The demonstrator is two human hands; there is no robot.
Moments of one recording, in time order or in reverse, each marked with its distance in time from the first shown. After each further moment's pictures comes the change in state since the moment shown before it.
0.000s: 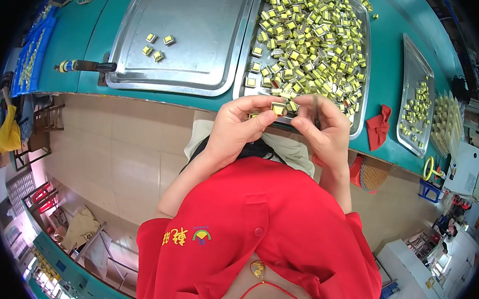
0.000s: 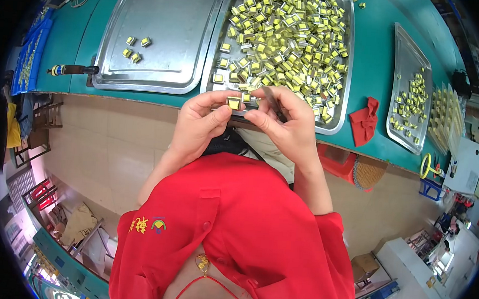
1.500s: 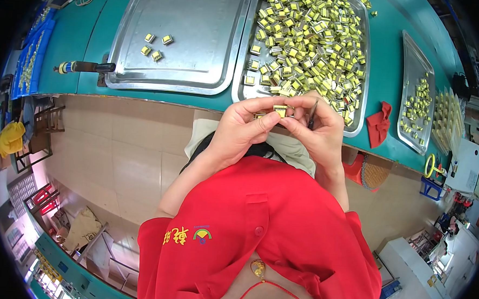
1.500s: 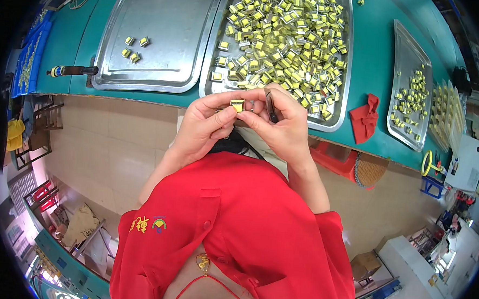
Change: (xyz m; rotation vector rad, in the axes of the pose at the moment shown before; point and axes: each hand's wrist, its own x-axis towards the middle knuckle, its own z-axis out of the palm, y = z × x) left_hand 0.001 -0.003 0.005 -0.112 -0.100 -0.078; right_hand -0.001 0.003 0.009 0.016 -0.003 -0.048
